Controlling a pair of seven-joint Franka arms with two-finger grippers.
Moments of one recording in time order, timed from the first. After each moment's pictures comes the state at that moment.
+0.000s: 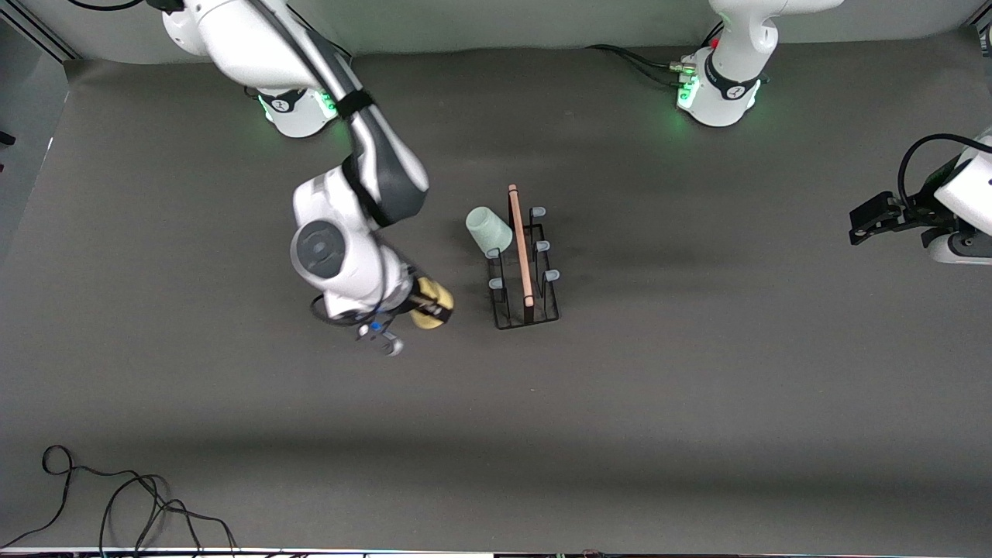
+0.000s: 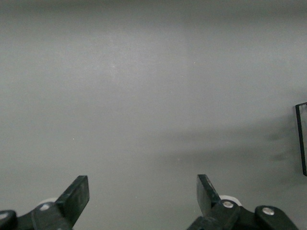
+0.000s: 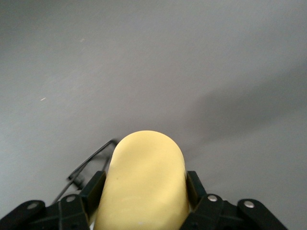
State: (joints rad) left arm 0.01 -0.01 -0.02 -1.70 0.02 1.70 0.07; right arm 0.77 0.54 -0.27 -1.56 0.37 2.08 0.94
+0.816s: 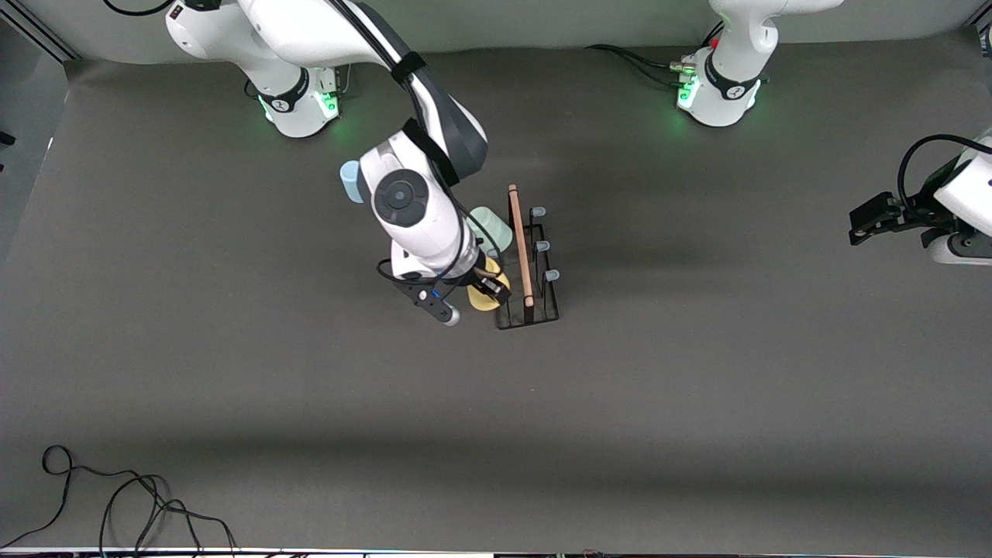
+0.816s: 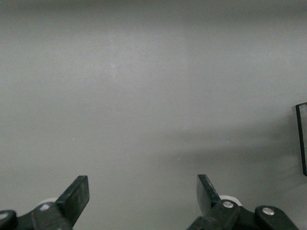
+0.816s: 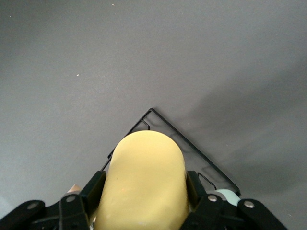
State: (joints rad) left arm 0.01 -0.01 -0.02 -1.70 0.02 1.70 0.07; right arm 0.89 0.60 -0.27 -1.50 0.37 2.18 1.18
